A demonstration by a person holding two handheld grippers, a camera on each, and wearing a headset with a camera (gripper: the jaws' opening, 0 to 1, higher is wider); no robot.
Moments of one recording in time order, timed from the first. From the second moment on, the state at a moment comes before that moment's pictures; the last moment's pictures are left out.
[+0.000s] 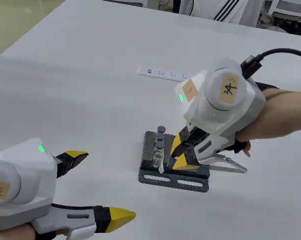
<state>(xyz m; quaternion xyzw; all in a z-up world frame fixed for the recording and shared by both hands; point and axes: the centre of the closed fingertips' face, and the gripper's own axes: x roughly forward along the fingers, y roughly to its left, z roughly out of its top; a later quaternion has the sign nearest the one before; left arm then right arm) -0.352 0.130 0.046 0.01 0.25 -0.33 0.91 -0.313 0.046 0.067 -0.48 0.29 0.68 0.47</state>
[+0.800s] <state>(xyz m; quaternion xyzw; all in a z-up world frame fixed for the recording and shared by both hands) -0.349 0.140 0.040 0.00 0.25 -0.32 0.91 -0.282 0.062 0.035 -0.56 0.24 0.69 0.39</state>
